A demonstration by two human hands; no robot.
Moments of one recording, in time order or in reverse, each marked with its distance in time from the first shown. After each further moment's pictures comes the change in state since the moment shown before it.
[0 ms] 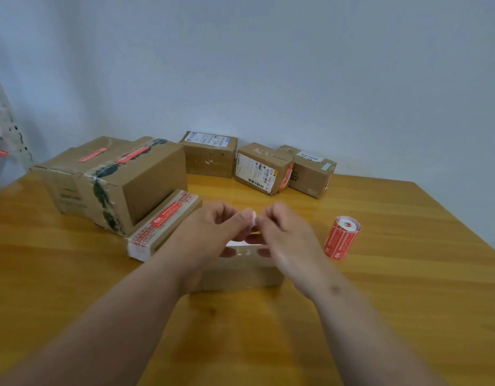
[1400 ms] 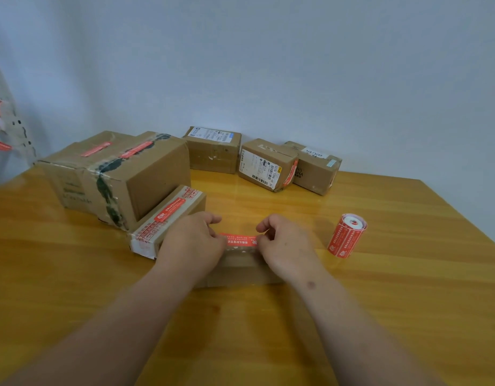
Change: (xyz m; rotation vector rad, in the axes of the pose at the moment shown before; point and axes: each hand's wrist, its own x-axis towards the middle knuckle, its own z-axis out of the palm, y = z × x) left_hand 0.017 -0.038 -0.013 0.673 0.241 0.037; right_hand 0.024 0.031 0.016 -0.459 0.047 0.048
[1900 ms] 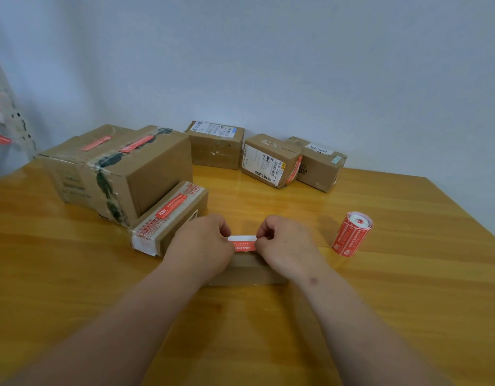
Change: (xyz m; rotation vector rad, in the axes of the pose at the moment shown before) left_hand 0.008 0.000 0.012 0.121 -0.128 -0.027; right_hand 0.007 -0.002 0.004 -0.060 -0.087 0.012
